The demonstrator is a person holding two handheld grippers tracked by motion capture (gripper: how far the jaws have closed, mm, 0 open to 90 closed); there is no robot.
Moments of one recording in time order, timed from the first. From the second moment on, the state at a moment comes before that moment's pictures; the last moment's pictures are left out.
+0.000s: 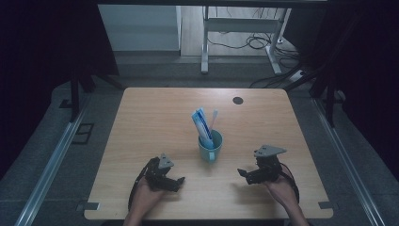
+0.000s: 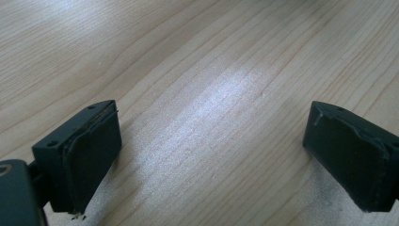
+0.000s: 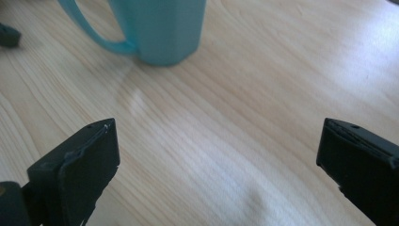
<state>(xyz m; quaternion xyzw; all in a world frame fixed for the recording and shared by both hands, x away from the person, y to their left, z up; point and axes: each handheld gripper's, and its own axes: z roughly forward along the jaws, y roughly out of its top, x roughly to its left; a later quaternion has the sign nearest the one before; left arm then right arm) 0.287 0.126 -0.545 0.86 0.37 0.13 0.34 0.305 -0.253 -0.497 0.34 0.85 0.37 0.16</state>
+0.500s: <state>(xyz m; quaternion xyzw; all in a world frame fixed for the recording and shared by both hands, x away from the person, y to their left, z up) 0.287 0.126 -0.545 0.85 0.37 0.13 0.34 0.296 -0.264 -0.530 0.36 0.85 0.36 0.14</state>
